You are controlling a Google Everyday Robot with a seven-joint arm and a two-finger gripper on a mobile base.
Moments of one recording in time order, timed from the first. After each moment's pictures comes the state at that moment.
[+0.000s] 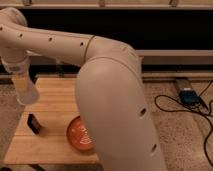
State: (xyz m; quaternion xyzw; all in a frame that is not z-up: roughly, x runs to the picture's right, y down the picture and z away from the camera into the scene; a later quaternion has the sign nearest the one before) arm -0.354 -0.022 0.612 -0.15 0.30 0.94 0.08
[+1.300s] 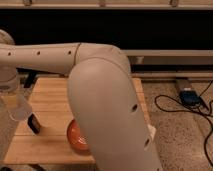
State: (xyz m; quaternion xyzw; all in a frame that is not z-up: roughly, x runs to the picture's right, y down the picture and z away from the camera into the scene) arm -0.394 0.043 0.623 -0.15 0.32 0.93 0.09
